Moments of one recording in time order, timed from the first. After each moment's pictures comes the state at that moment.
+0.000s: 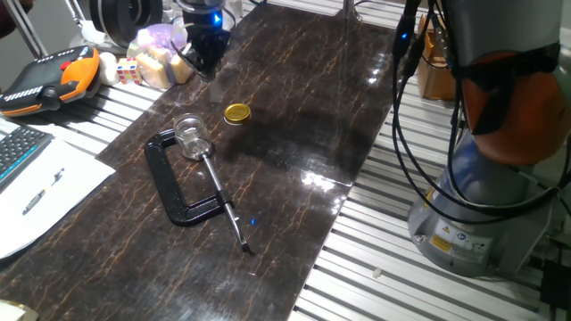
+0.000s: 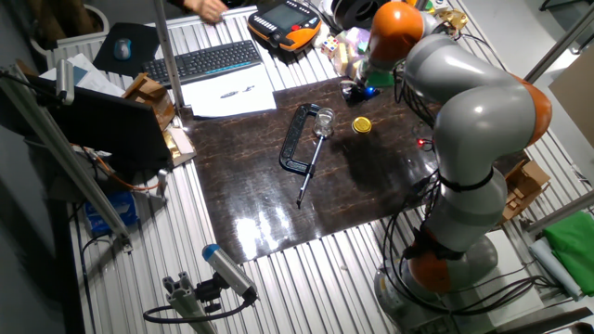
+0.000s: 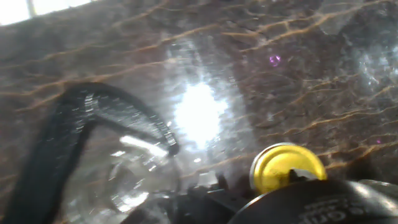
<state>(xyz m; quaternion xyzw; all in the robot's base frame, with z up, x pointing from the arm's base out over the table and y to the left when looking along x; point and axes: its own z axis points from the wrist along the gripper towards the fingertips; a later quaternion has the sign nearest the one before) 0.589 -0.010 0.210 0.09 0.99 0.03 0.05</state>
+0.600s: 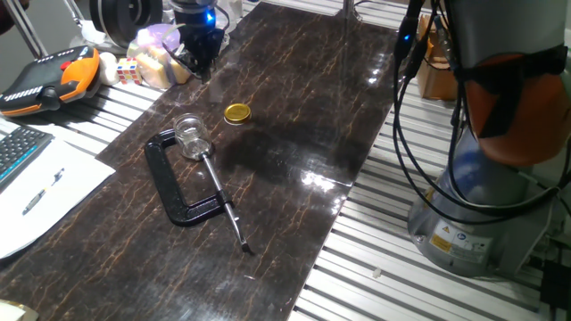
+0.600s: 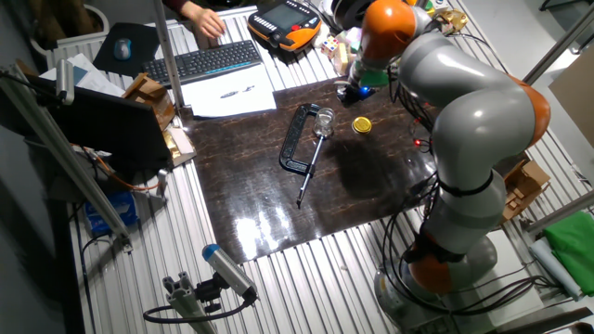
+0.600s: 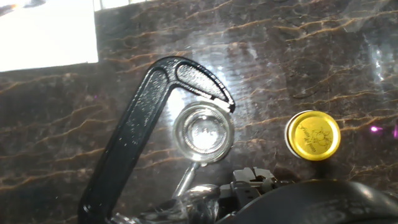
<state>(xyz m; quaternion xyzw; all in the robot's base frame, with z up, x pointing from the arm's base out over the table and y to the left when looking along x) 0.584 0.015 0.225 0.07 1.00 0.02 0.04</state>
